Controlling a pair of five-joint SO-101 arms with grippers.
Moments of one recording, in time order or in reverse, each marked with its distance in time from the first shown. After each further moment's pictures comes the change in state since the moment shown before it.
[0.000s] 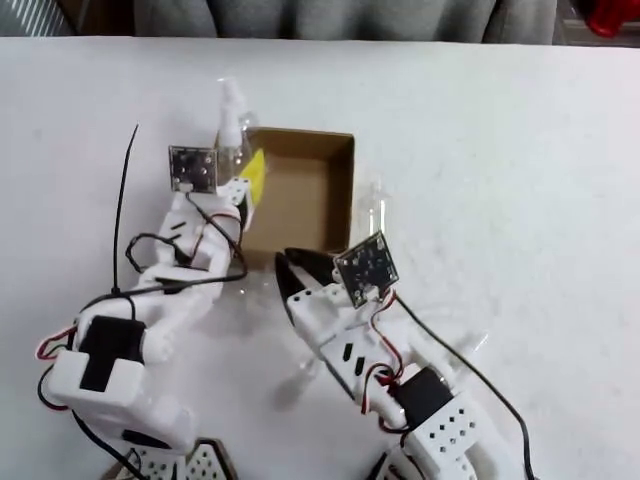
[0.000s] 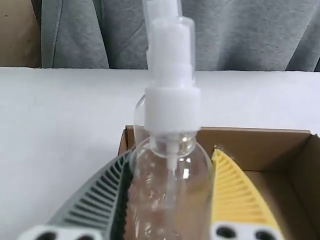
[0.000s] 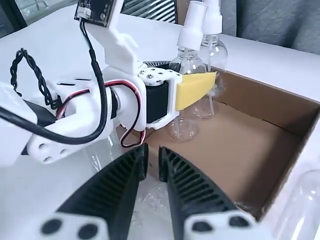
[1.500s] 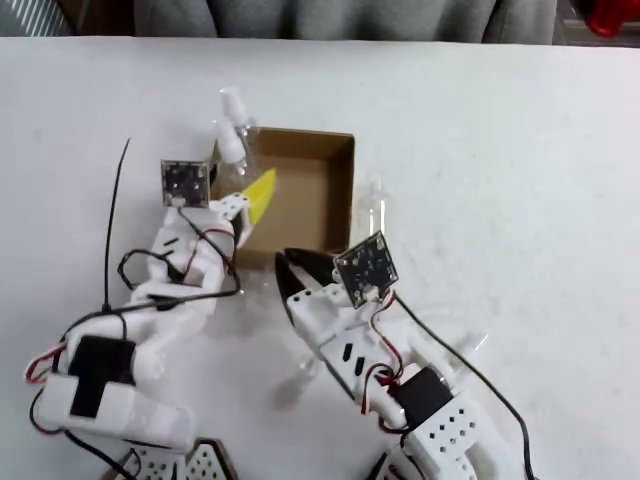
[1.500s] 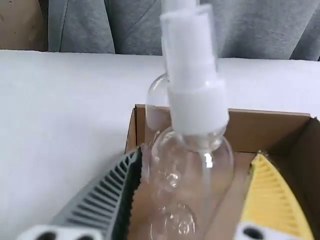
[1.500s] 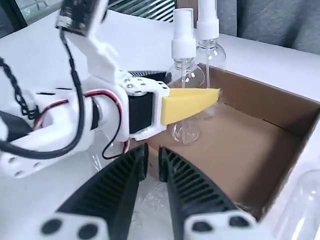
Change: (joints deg) left arm -0.9 -7.1 8.4 -0.1 0.5; right arm 0.0 0.0 0.0 0.0 0.0
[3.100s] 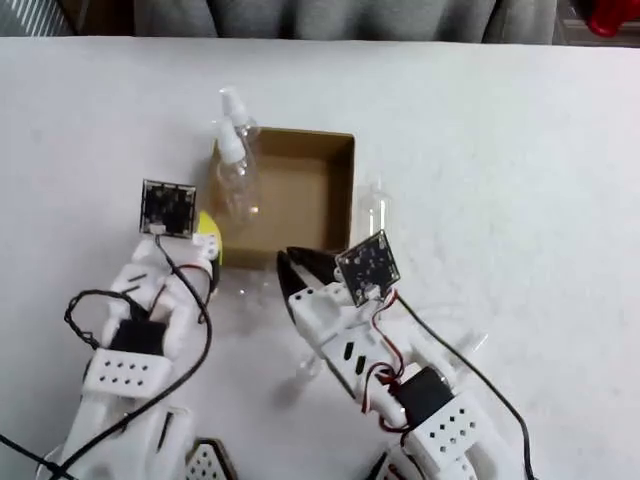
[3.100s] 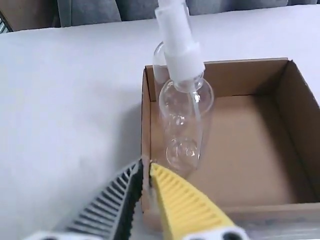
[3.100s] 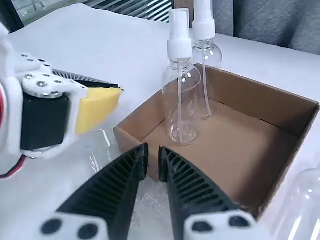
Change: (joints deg) left arm -0.9 -57.2 10.9 62.6 -7.0; right arm 0.5 0.0 0.0 0.0 0.0
